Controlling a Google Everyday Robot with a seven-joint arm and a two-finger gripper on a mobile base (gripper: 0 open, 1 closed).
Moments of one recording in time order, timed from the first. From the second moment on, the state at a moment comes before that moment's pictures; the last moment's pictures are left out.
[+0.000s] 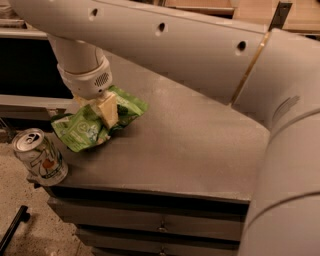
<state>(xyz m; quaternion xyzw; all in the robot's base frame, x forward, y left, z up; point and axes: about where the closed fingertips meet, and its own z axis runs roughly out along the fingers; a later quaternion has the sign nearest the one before) 0.516 0.142 0.874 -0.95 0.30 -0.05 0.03</state>
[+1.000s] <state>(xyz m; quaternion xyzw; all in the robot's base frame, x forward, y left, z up) 0.520 0.143 0.872 -0.95 0.30 -0.06 0.04</state>
